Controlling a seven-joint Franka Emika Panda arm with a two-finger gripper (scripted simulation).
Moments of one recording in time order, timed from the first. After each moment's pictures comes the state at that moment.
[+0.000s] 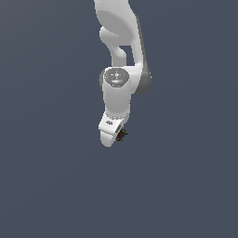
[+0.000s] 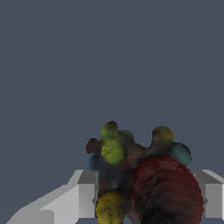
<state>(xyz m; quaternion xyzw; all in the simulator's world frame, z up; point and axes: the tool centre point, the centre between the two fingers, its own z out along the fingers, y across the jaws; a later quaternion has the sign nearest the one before) 0.008 -0.007 0.136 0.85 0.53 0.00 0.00</state>
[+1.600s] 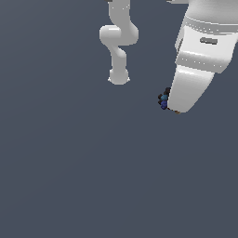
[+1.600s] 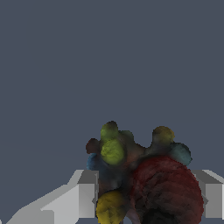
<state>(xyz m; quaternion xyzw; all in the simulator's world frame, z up) 0.063 0.148 0.397 0.85 0.53 0.00 0.00</state>
